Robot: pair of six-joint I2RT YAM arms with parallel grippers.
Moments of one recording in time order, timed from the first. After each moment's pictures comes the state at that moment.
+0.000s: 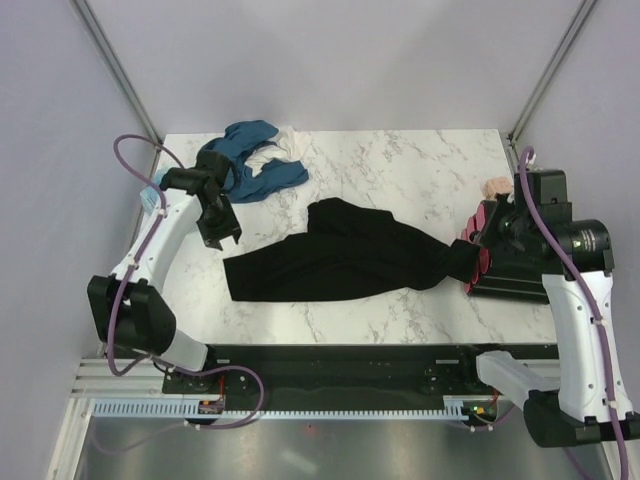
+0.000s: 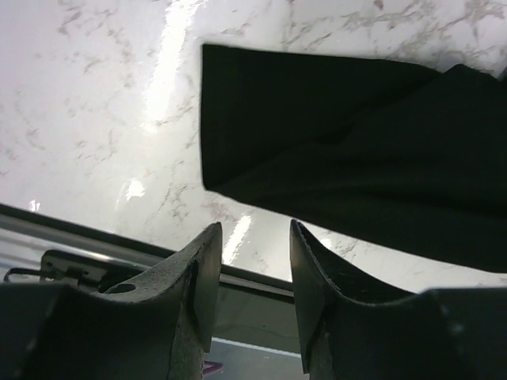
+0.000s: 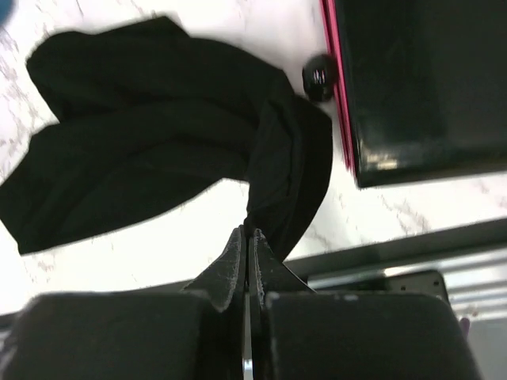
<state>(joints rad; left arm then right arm) -0.18 1.48 1.40 -1.23 -0.15 -0.60 0.10 1.06 1.55 -1.32 0.08 0.48</state>
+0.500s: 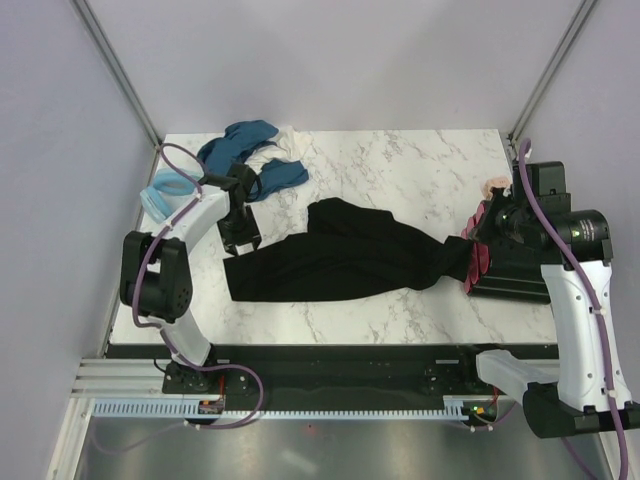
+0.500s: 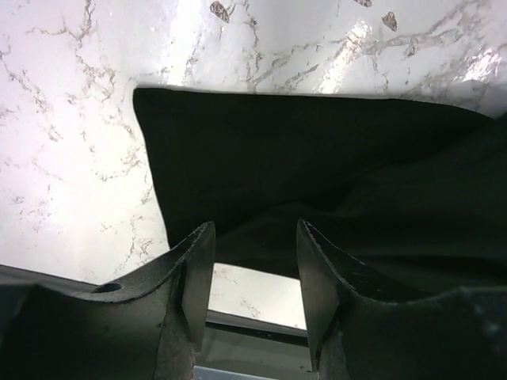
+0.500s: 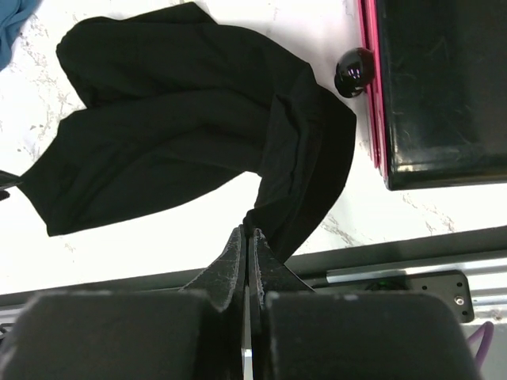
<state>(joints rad) -0.25 1.74 1.33 -1.03 -0.12 -0.61 0.10 1.08 1.55 -1.34 -0.01 0.51</state>
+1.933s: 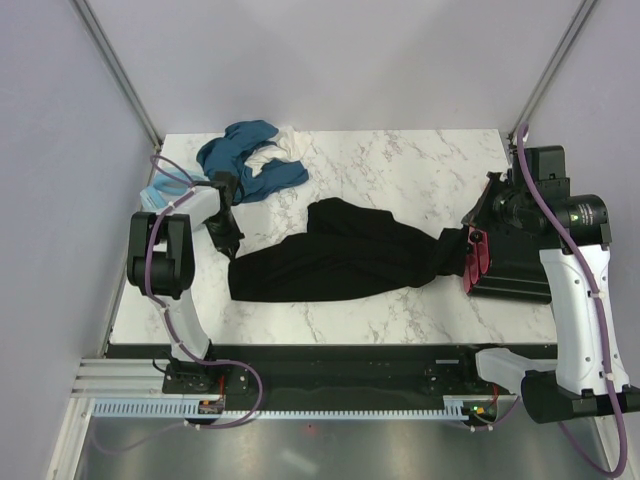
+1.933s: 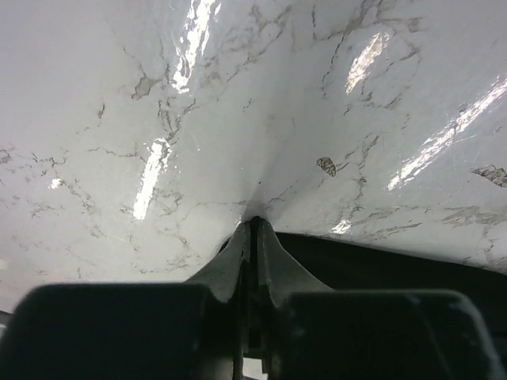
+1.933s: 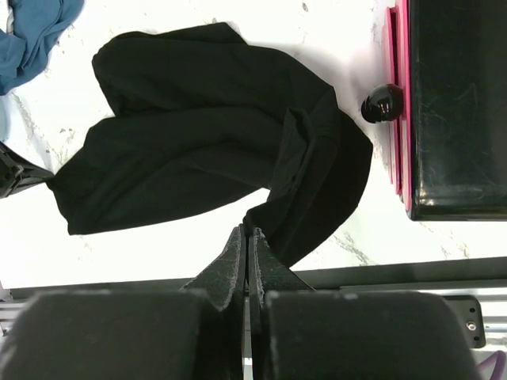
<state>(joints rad) -0.09 1.92 1.29 -0.87 -0.17 -0.55 0.10 1.16 1.64 -1.31 -0.06 0.49</state>
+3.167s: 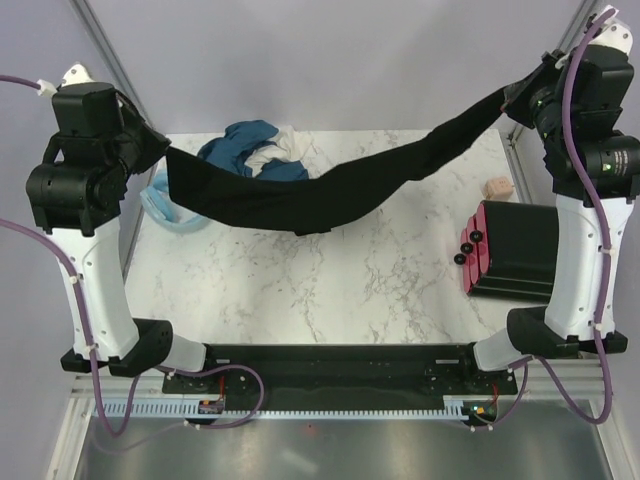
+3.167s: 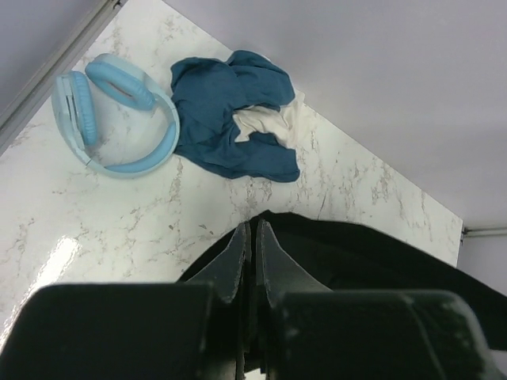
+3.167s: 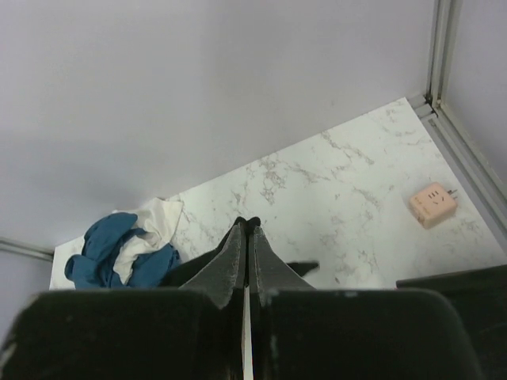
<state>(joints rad) -0.09 1.45 2.37 -1.34 -0.24 -0.62 0.07 1.52 2.35 -1.03 0.19 0.48</state>
